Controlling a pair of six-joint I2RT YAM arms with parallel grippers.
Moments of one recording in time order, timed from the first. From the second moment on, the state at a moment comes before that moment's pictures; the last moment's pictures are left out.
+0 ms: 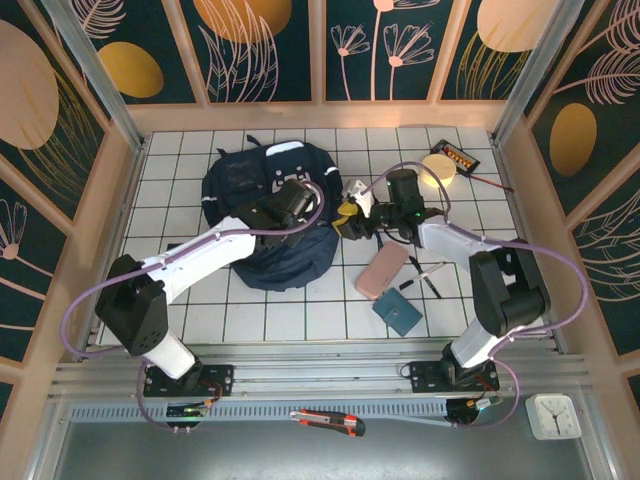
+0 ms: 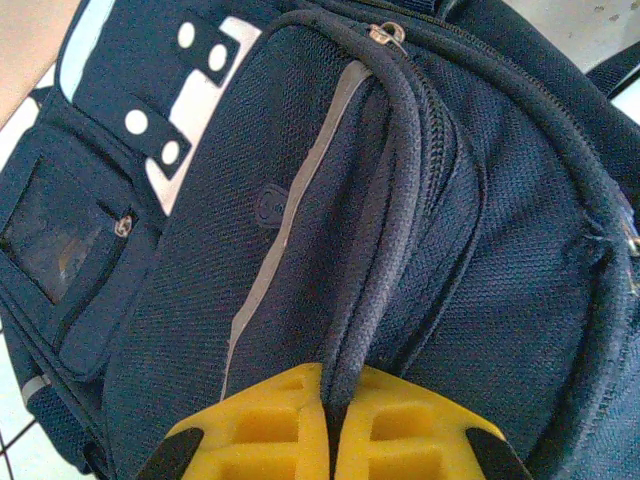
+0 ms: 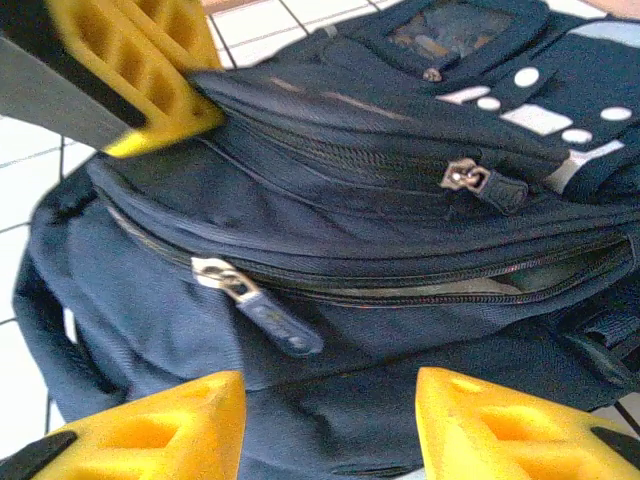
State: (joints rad) left arm -0.75 1.61 1.26 -0.59 -0.38 0.11; right arm 0.41 1.65 0.97 0.03 -0.77 -0.42
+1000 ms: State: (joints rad) left arm -0.74 1.63 1.29 -0.64 -0.39 0.13; right arm 0.52 1.79 1.01 0.12 -0.78 -0.40
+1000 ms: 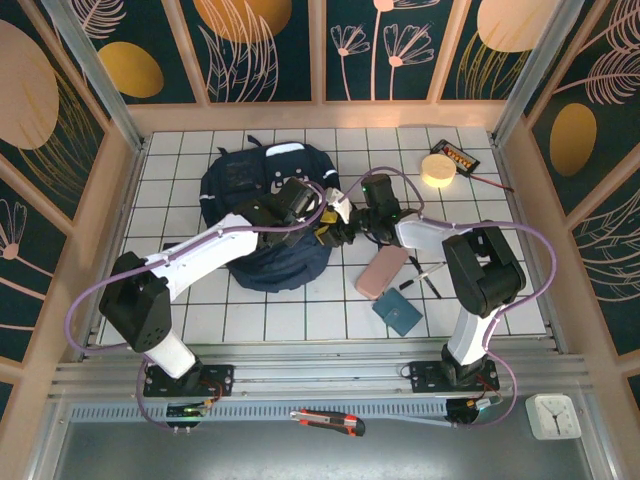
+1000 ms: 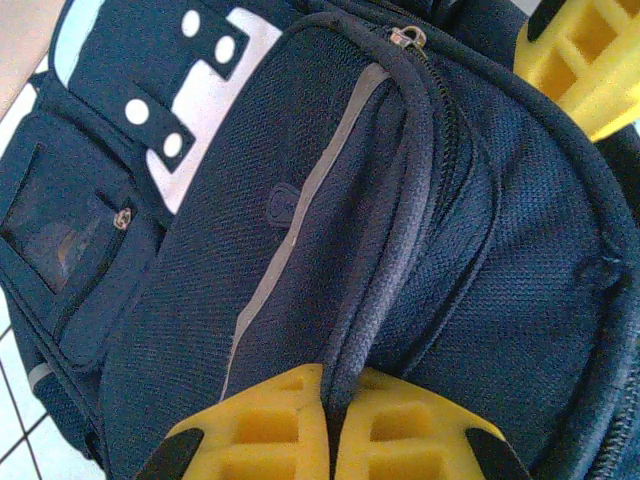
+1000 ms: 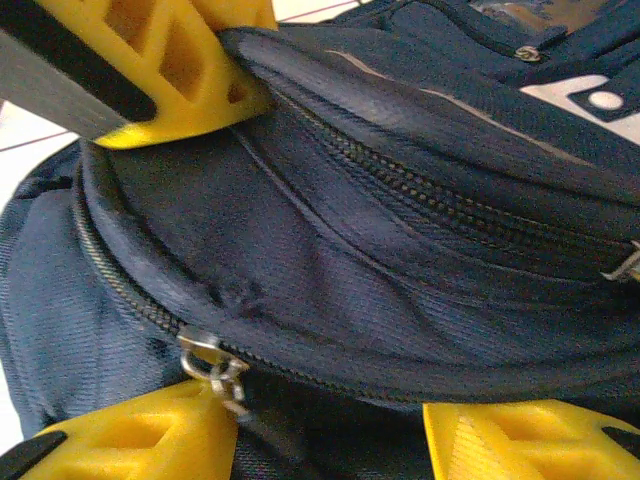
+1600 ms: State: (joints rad) left arm -0.73 1.64 1.31 -0.66 -0.40 0.11; right arm 0.56 1.74 1.00 0.12 -0.77 -0.31
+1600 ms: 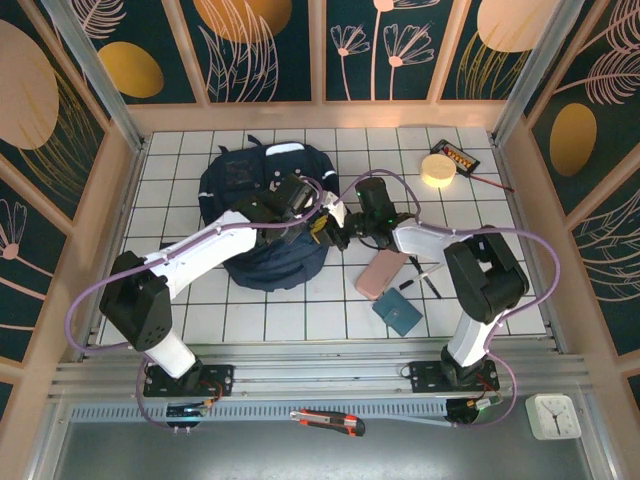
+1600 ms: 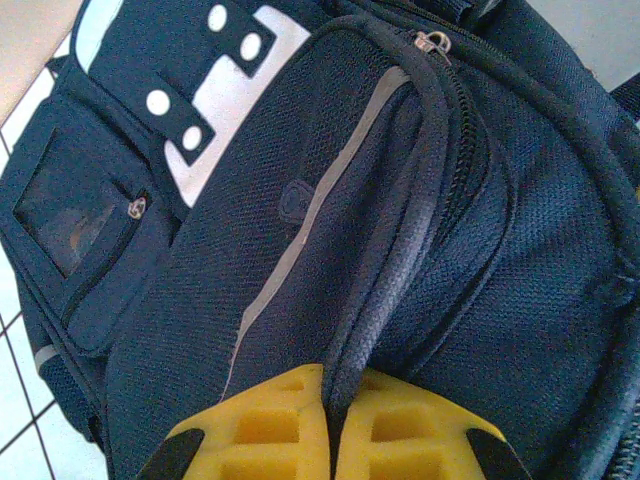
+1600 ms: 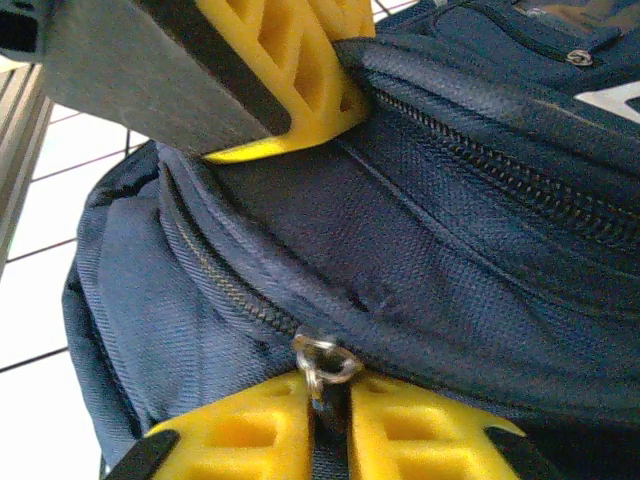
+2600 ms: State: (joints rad) left arm -0.73 1.61 1.23 -0.55 -0.41 0.11; right arm 0.55 1.65 1.23 -0.51 -0.50 -0.53
